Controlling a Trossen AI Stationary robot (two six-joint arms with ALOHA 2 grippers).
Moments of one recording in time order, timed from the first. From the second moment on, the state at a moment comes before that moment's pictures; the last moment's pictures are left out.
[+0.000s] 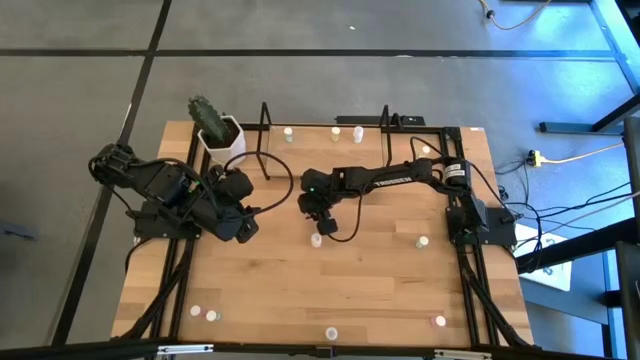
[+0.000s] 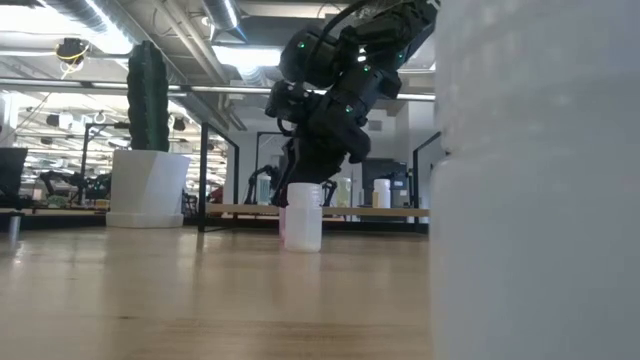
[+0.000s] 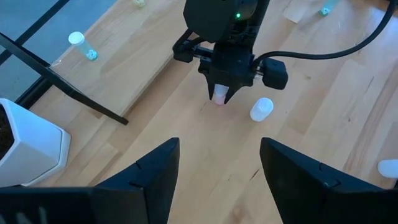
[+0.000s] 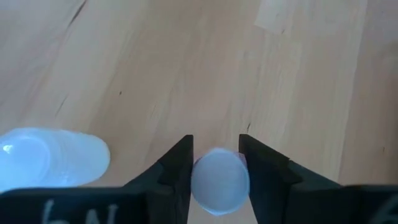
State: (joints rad) left arm -0.46 1.37 1.70 -1.52 -0.58 -1.01; right arm -0.10 2.10 1.50 -0.38 -0.20 -0.37
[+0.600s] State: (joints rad) left arm -0.46 1.37 1.70 -1.52 -0.59 -1.01; right arm -0.14 2.03 1.79 -0.64 -0.07 -0.15
